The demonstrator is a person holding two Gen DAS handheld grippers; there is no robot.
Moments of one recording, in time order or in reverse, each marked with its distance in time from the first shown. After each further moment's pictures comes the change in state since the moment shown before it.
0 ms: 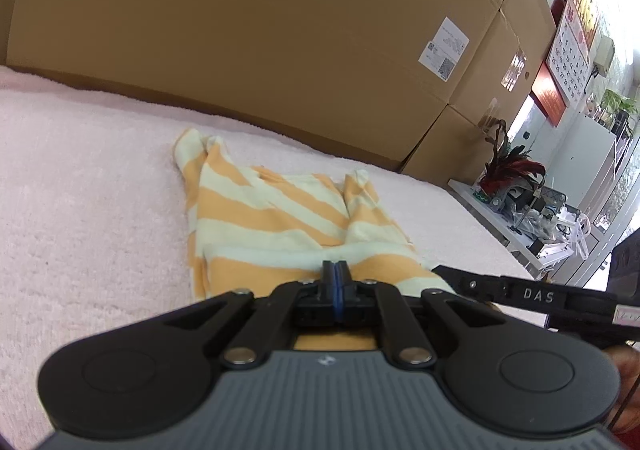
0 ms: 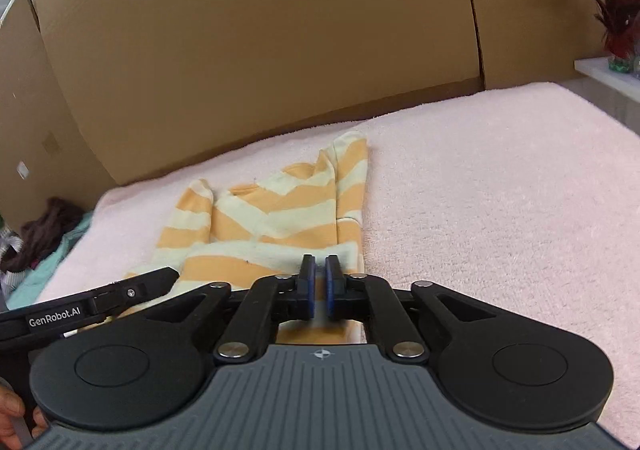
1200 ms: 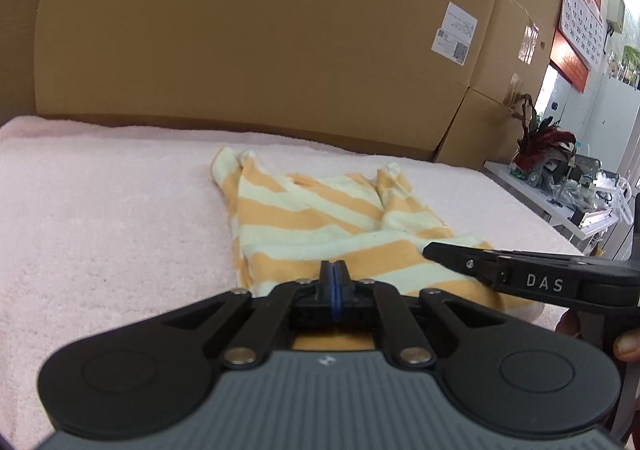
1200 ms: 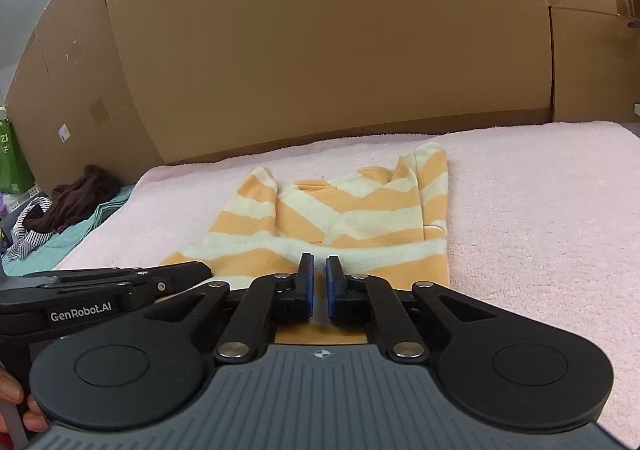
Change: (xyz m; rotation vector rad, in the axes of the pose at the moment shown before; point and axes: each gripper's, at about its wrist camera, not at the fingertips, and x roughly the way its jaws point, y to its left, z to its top) left arm -0.011 -0.016 -0.002 0.160 0.008 0.172; right arm 0.013 0.037 -0.002 -0.129 -0.005 0.105
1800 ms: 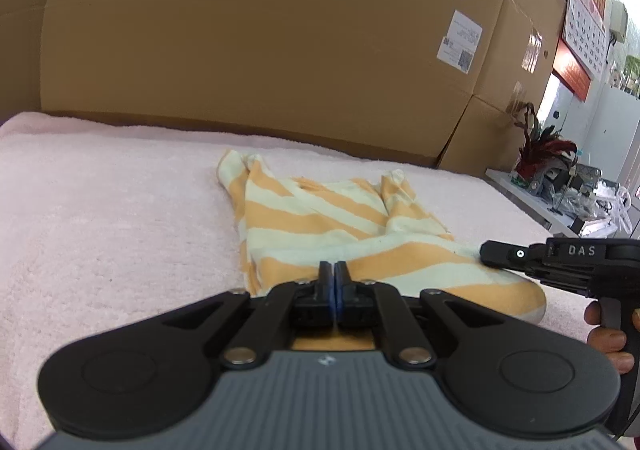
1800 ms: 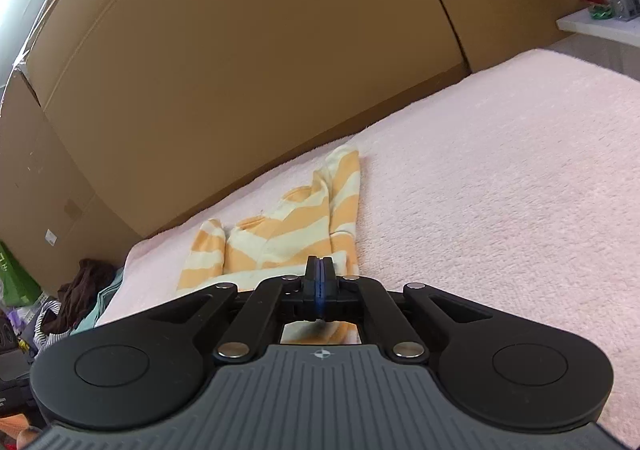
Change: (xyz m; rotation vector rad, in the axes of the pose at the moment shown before) left arm -0.017 0.007 -0.005 -0.044 -0.063 -0.004; right arm -0.032 -0.049 -0.004 0.269 -0.083 -0.035
